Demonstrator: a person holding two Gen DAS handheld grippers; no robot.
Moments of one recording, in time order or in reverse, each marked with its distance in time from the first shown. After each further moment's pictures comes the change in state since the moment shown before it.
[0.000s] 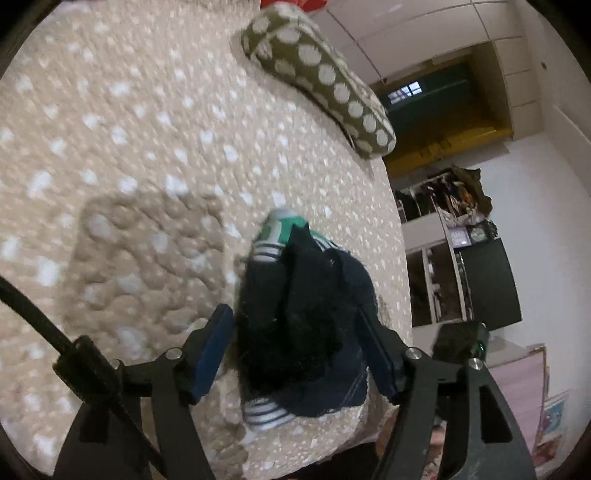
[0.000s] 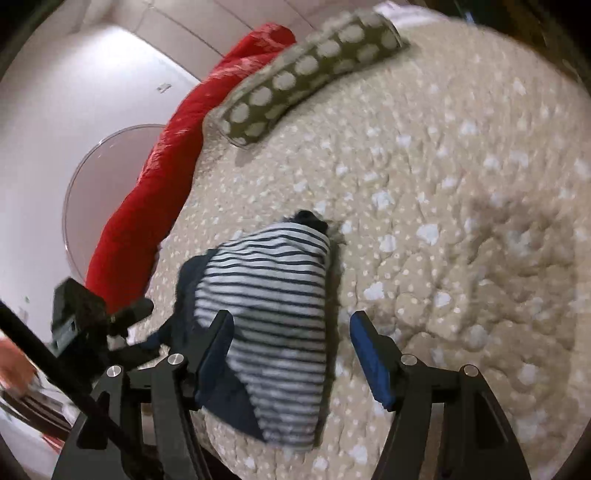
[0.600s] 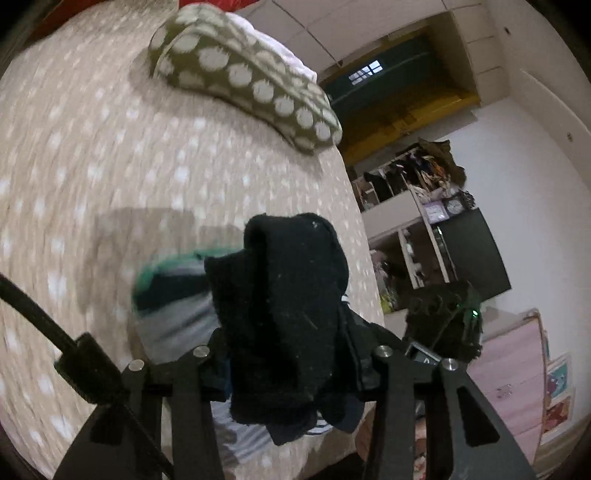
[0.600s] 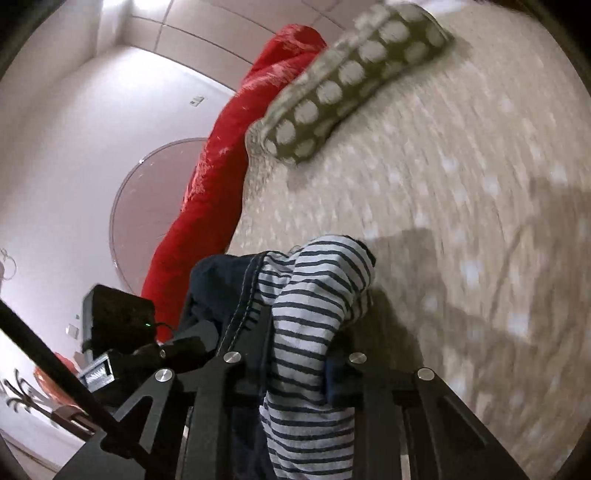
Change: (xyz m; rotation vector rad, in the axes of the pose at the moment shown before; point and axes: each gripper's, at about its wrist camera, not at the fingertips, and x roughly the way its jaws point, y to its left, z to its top) left arm 0.033 -0.082 0.054 0.159 0.009 -0.032; right arm 0.022 0.039 0.075 -0.022 -0.036 0.162
